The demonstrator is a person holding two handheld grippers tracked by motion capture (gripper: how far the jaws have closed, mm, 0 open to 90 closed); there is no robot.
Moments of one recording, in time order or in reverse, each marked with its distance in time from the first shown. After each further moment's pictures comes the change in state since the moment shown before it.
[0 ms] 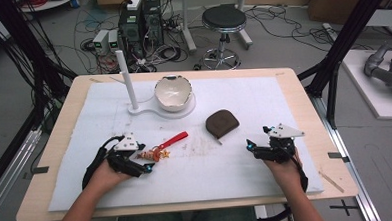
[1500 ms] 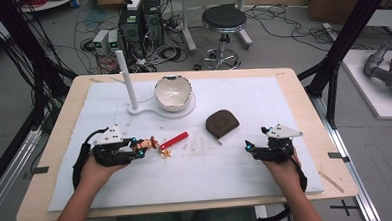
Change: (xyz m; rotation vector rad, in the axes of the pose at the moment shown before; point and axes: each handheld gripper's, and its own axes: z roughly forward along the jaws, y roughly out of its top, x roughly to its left) left arm 0.002 0.022 -0.054 -0.231 0.015 -0.040; right arm 0.003 0.001 0.002 0.008 0.009 -0.008
